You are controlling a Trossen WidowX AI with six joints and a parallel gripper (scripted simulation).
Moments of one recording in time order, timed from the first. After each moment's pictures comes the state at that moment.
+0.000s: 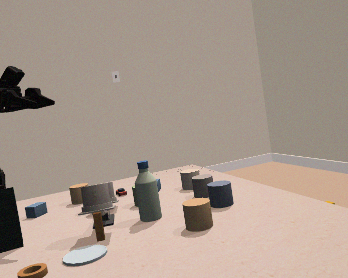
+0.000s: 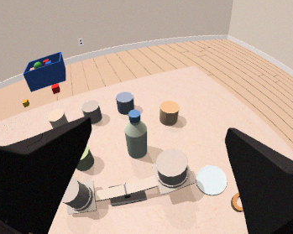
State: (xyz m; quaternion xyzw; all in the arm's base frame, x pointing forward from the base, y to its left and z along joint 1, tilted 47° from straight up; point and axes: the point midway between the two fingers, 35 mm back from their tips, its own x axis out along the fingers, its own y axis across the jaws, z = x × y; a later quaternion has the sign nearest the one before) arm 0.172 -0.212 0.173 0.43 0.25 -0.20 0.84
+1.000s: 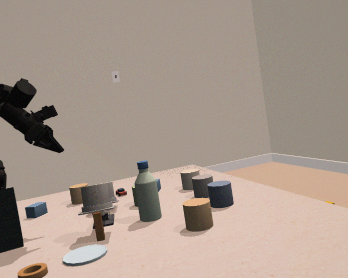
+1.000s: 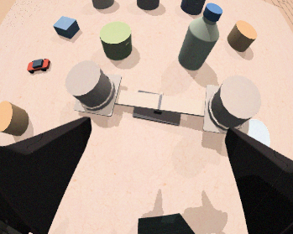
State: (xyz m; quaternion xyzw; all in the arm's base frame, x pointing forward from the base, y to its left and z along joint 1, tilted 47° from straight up) arm 0.198 -0.094 0.110 0.36 0.42 0.10 0.83
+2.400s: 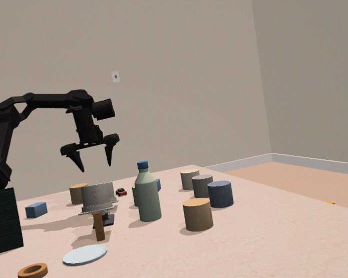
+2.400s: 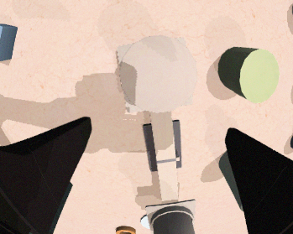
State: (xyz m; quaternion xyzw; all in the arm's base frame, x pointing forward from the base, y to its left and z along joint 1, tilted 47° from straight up) arm 0.320 0.021 0.116 -0.11 0.38 0.57 0.72
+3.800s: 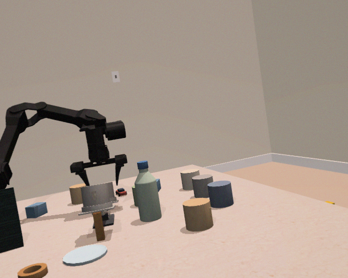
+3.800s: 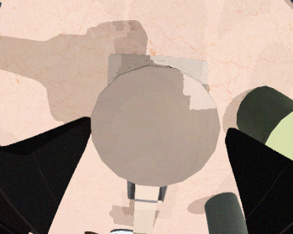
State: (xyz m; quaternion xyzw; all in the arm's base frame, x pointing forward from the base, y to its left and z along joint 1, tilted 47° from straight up) arm 0.336 0.085 0.082 -0.18 0.34 0.63 0.68
